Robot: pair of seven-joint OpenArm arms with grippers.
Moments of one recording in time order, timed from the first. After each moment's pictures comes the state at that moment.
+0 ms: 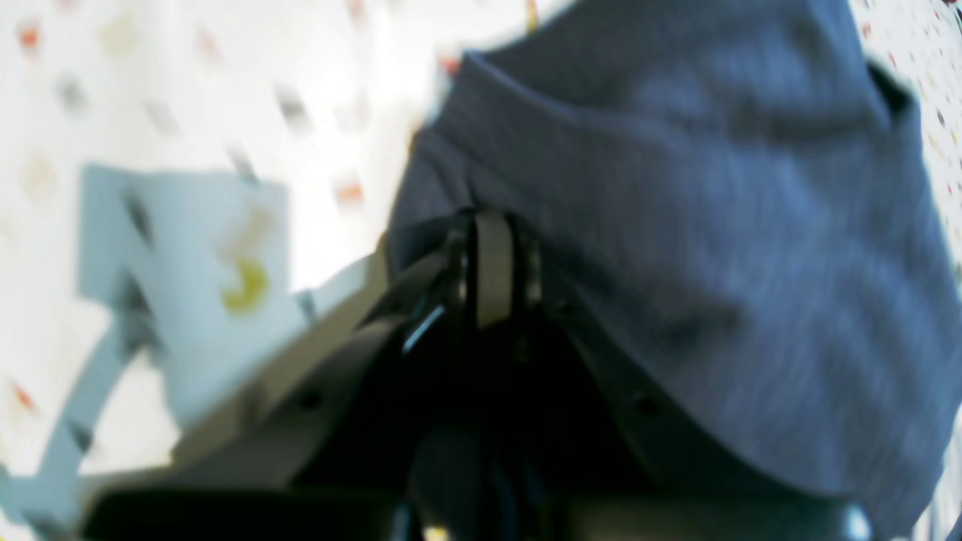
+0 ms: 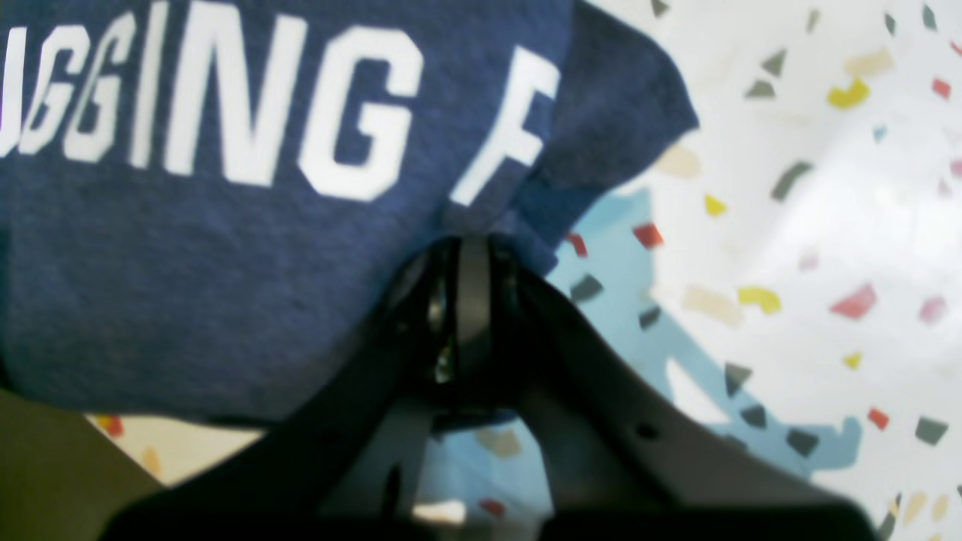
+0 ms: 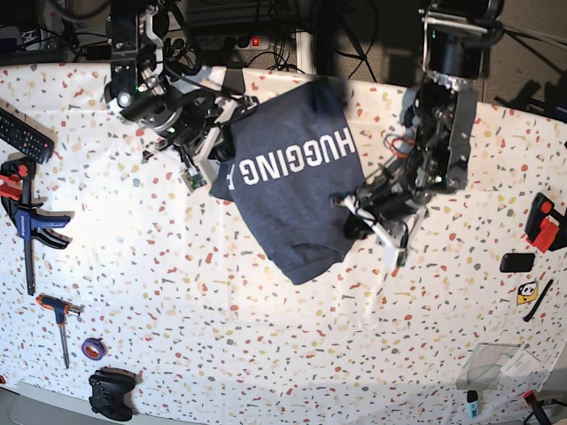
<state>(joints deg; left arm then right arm) -9.4 -2.5 3.9 70.5 -24.6 -18.6 31.3 -14.1 6.7 3.3 100.2 8.7 32.7 -41.8</state>
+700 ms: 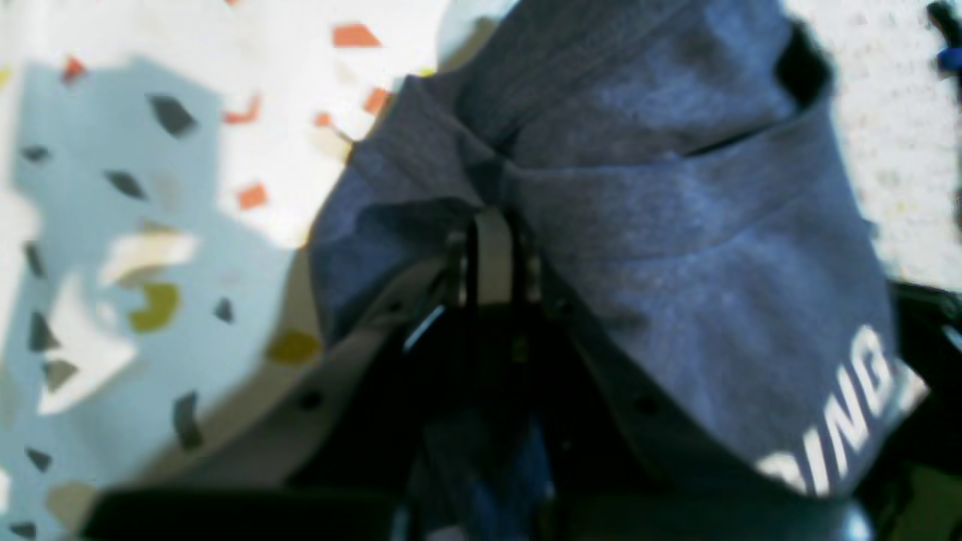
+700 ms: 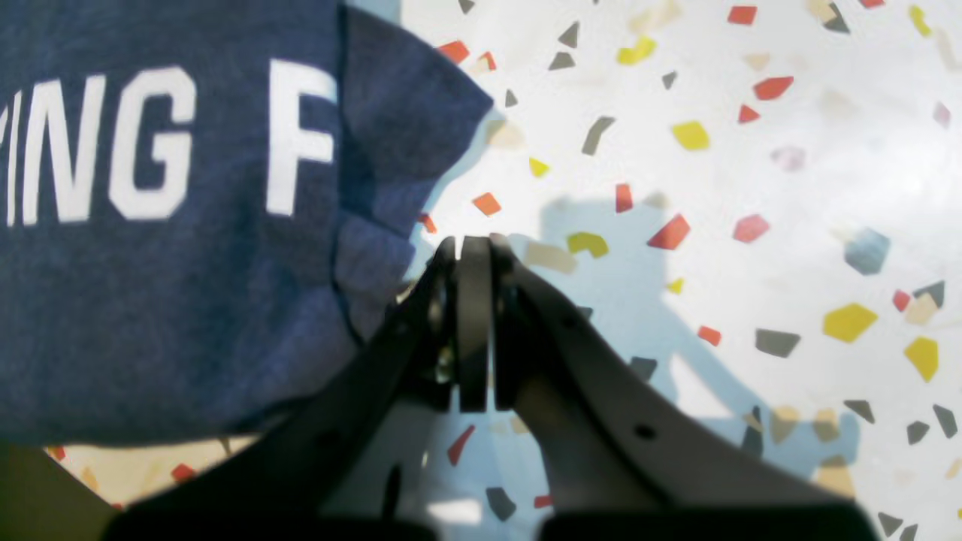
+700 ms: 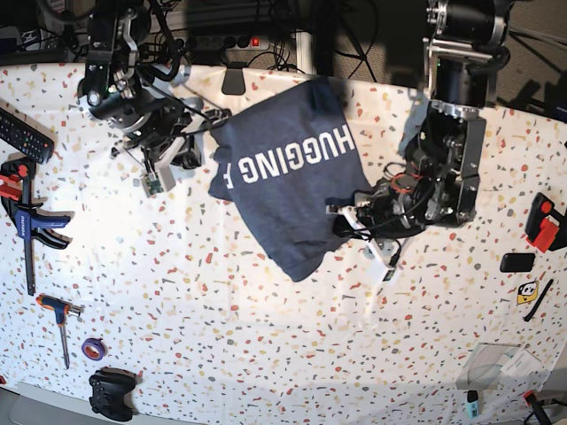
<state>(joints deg) -13.7 -4.4 3.7 71.5 -34.0 -22.5 53.2 -14.1 6.7 11.7 100.4 12.5 33.5 -42.1</state>
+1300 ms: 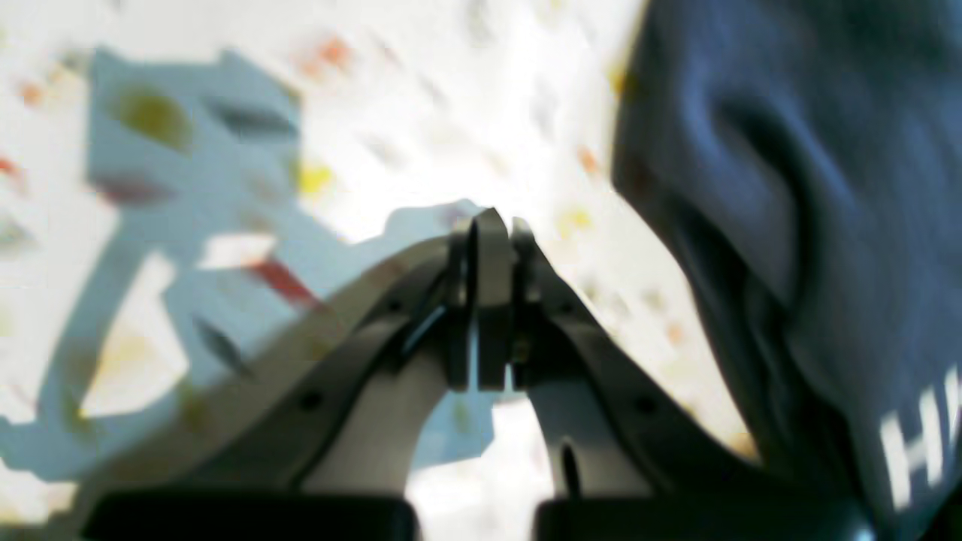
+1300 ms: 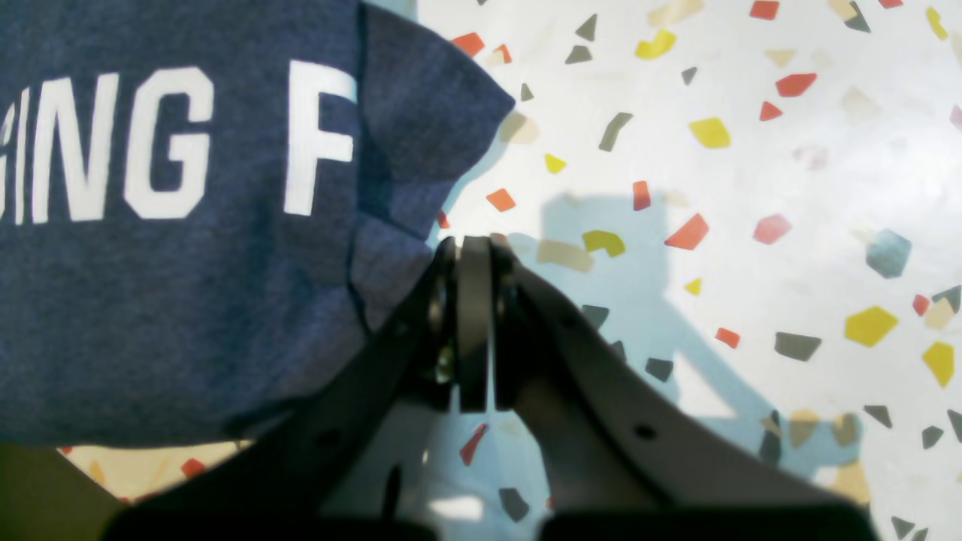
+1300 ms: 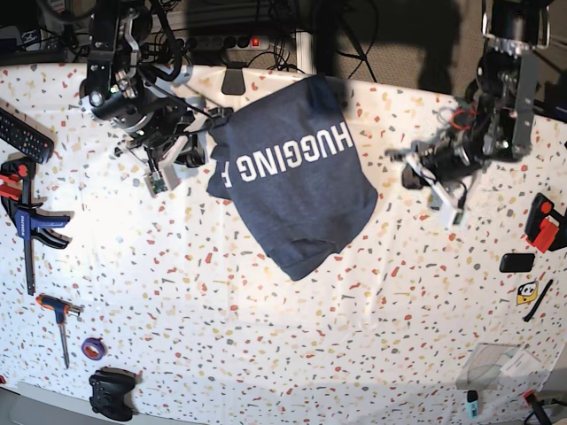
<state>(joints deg) 4.2 -17.4 3.6 86.8 -36.5 -16.8 49.8 -14.2 6.7 10.3 100.4 12.5 33.7 -42.9</state>
